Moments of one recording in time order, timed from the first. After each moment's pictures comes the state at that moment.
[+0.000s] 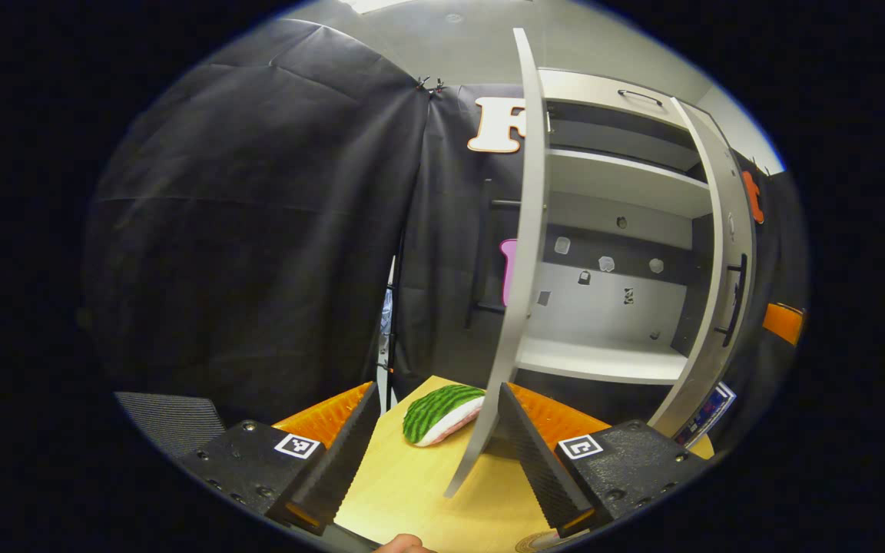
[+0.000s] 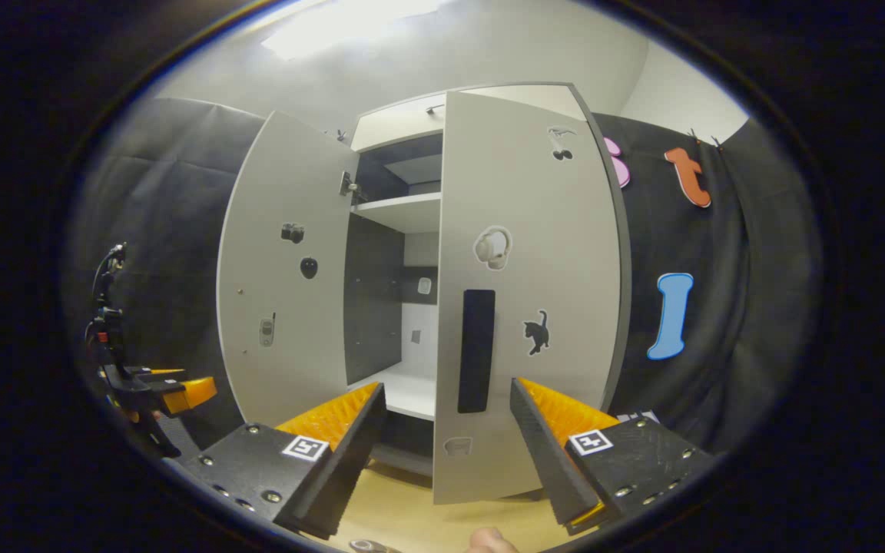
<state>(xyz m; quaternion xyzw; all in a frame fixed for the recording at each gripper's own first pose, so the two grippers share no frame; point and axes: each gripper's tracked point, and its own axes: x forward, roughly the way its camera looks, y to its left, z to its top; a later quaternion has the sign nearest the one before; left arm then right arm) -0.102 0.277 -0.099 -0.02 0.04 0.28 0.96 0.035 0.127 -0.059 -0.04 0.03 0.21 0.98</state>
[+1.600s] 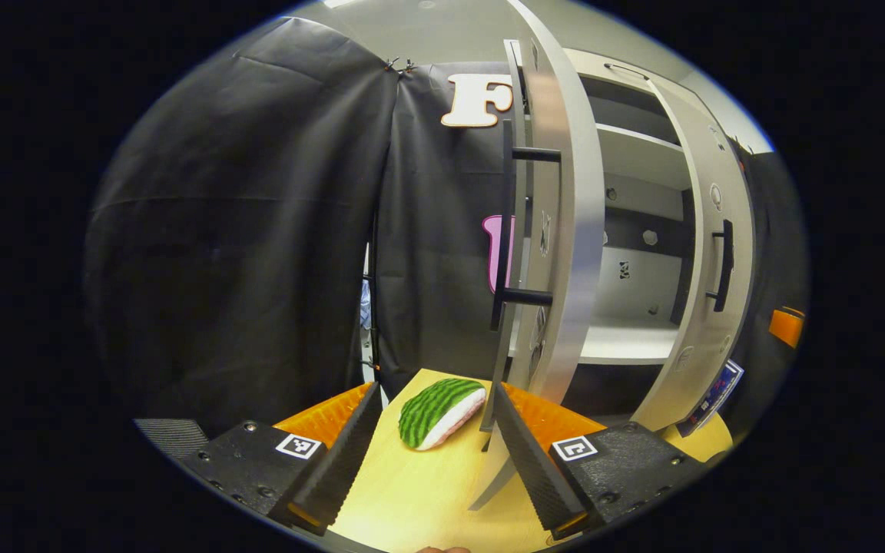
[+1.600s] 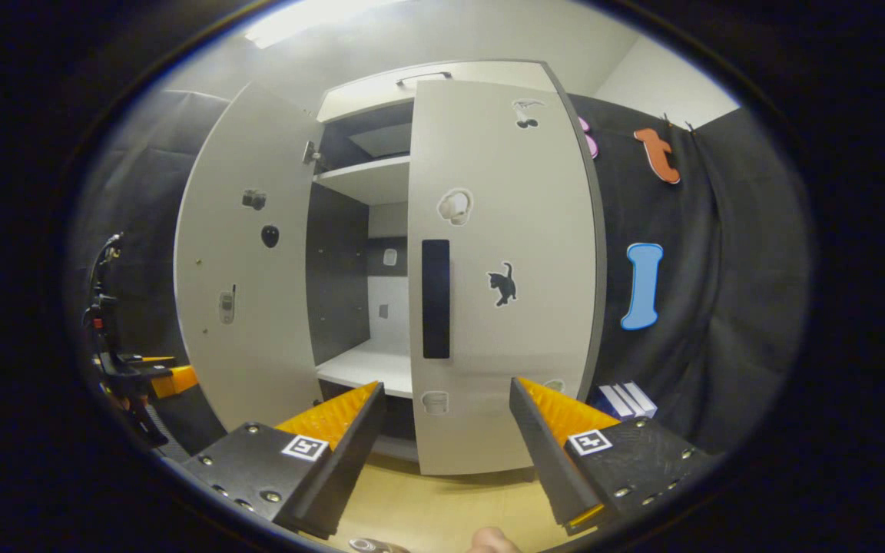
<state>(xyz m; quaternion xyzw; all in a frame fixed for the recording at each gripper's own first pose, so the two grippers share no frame) -0.052 0.300 -0.122 0.00 0.08 0.22 0.97 0.046 0.112 -0.106 -0.03 0.07 0.14 0.99</state>
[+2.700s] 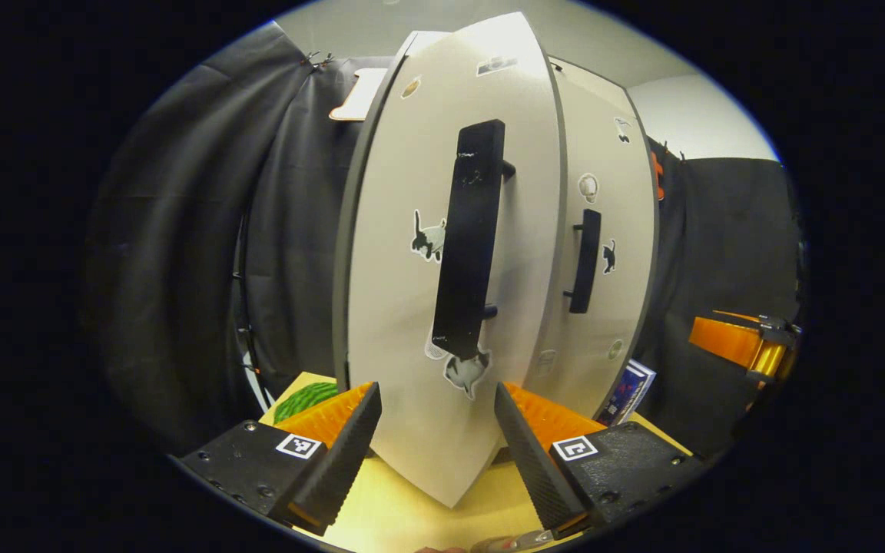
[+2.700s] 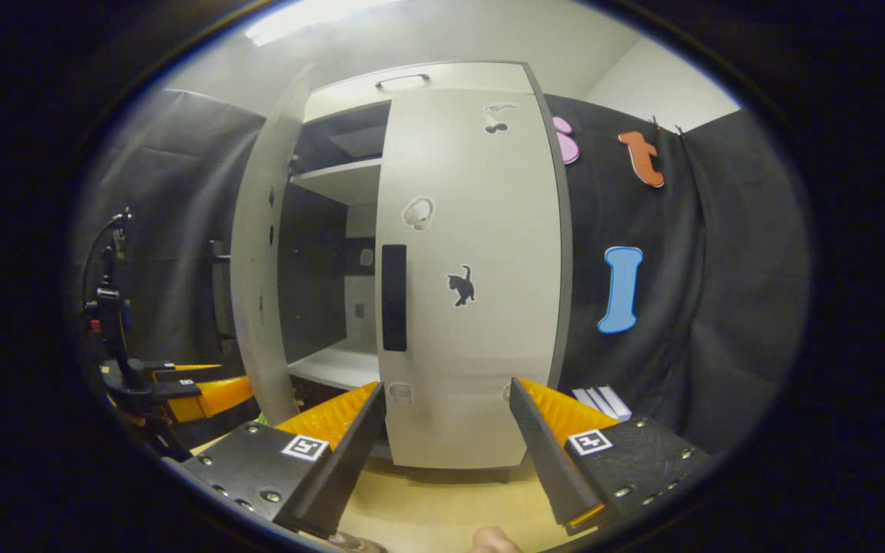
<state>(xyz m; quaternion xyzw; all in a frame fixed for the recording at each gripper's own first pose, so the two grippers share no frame) 0.023 0.141 -0.128 -0.02 0.08 0.02 1.00 0.055 0.070 -0.098 -0.05 0.06 0.11 0.99</state>
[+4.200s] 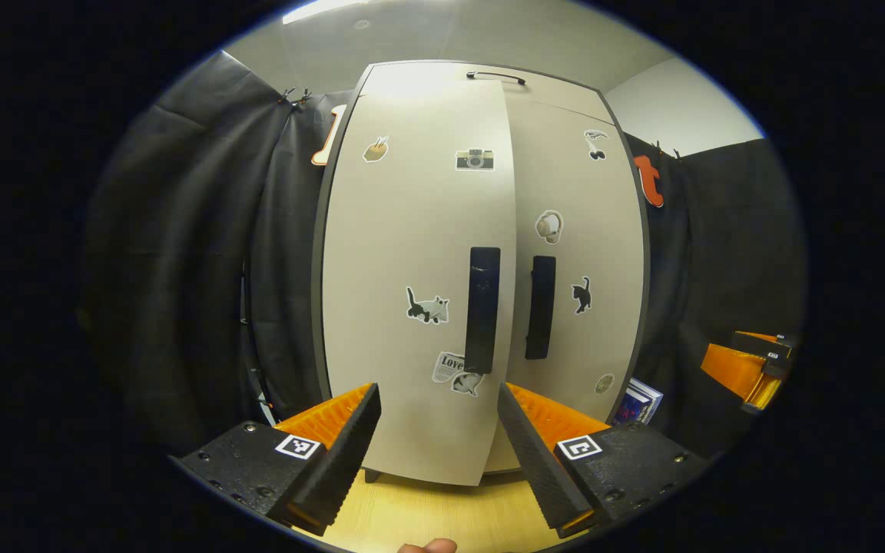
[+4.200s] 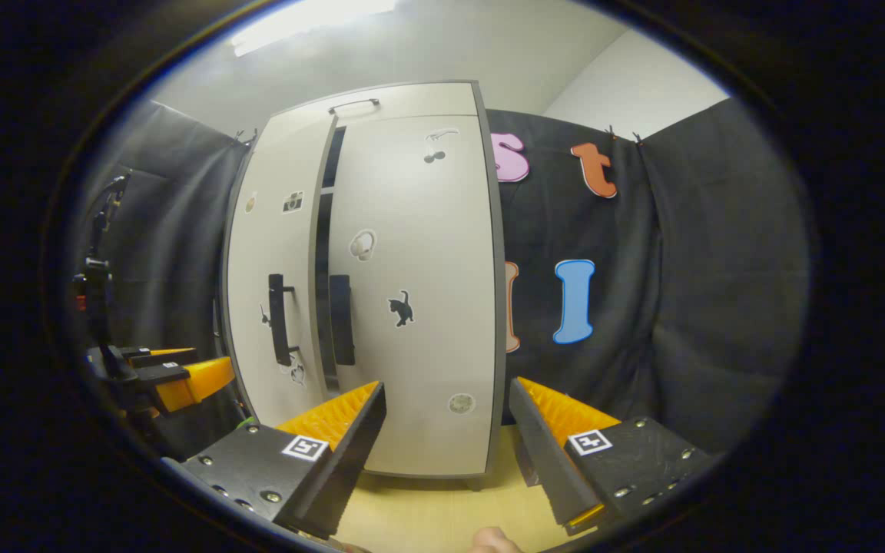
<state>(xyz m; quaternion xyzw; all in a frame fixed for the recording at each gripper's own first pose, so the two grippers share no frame) 0.025 0.098 -0.068 0.03 0.03 0.06 1.00 0.048 0.009 -0.072 -0.03 0.03 0.04 1.00</state>
